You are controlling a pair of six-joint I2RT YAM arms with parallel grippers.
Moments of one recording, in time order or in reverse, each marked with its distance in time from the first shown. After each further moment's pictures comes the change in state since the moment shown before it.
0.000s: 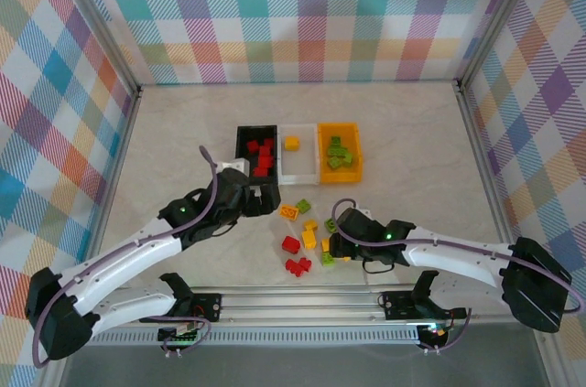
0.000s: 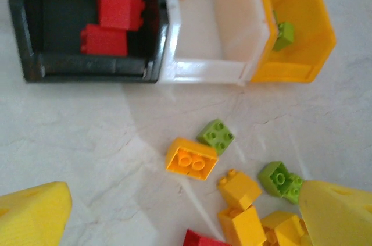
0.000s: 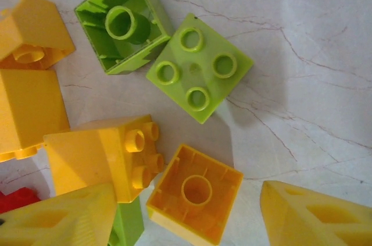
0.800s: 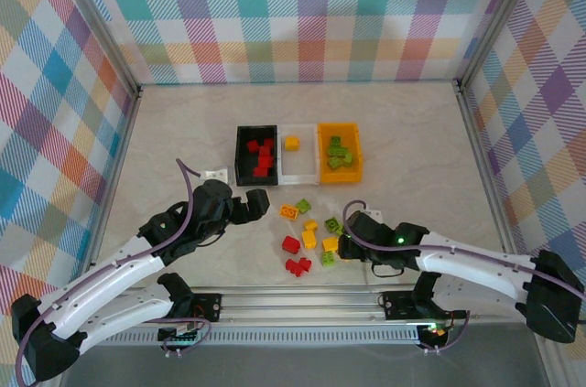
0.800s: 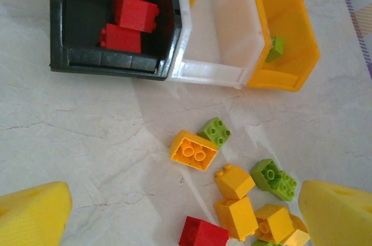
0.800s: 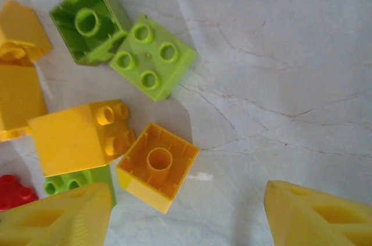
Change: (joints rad) left arm -0.001 -0.167 -0.065 -0.039 -0.017 -0.041; right arm 0.027 -0.110 0.011 -0.163 0.066 0.029
